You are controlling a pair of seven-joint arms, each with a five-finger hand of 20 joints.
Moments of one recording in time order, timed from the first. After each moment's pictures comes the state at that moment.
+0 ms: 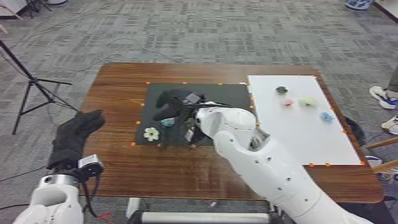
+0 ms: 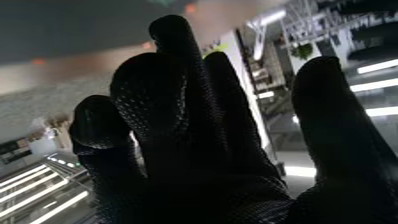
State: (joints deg) left arm 123.7 -58.2 -95.7 -117.1 53.6 21.1 9.4; right arm -64.5 -75.6 47.3 -94.0 -131.5 -21.1 6.8
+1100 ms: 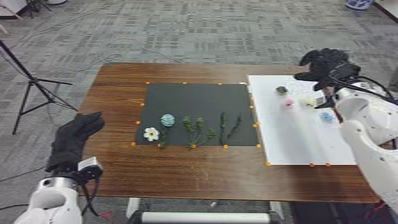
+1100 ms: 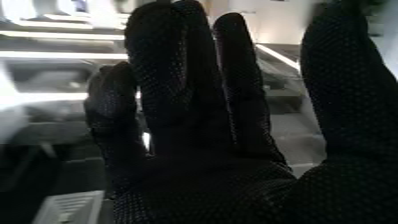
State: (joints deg) left arm 125.4 -58.4 -96.3 -118.0 53.6 21.1 9.5; right arm -81.1 -47.8 82.5 -97.1 -140.6 -1.4 4.9
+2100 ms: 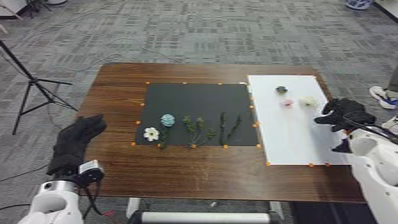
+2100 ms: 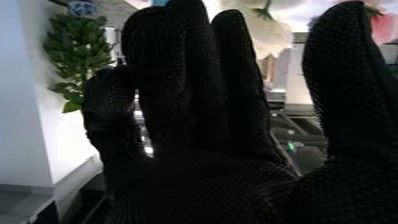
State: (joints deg) left arm 126.6 -59.5 -96.3 -118.8 53.6 20.5 9.5; right arm -96.4 -53.1 94.5 -93.2 -143.8 -5.7 7.0
